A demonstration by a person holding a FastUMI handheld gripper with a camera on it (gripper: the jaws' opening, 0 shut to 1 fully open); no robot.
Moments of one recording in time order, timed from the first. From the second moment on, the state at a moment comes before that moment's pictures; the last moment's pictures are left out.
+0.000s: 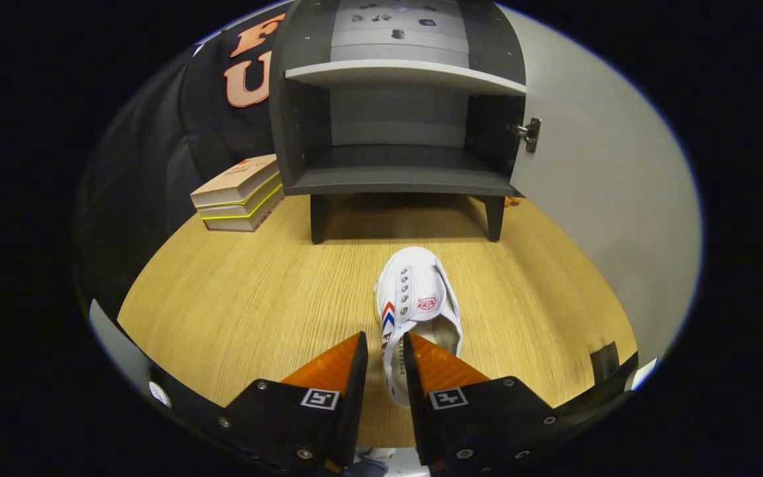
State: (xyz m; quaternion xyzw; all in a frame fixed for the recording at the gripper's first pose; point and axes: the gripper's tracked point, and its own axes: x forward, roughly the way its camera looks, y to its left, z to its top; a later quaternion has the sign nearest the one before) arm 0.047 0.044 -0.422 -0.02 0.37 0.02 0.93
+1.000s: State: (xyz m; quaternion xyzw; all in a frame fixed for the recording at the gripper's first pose) arm 0.087 0.051 -0.408 0.03 0.36 0.04 0.93
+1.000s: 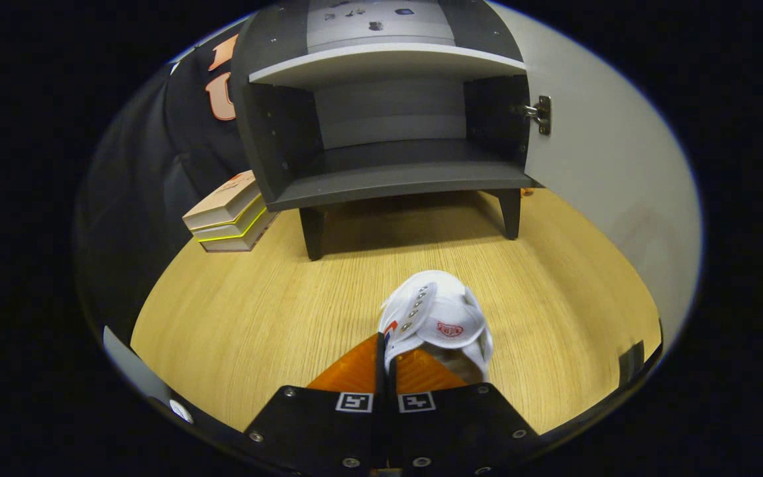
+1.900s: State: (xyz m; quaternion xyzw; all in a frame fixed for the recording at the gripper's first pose) arm 0.198 0.055 -0.079 -0.03 0.12 0.12 0.99
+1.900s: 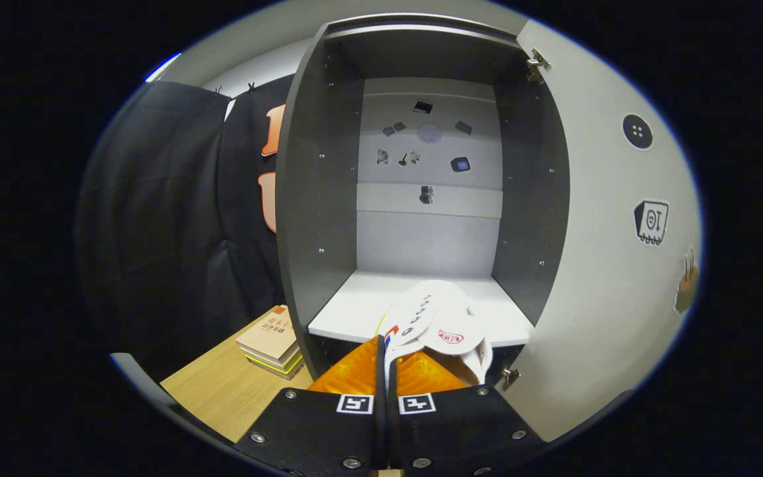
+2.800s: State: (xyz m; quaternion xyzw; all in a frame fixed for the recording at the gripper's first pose) arm 0.396 0.063 -0.116 -0.03 0.17 0.12 0.98
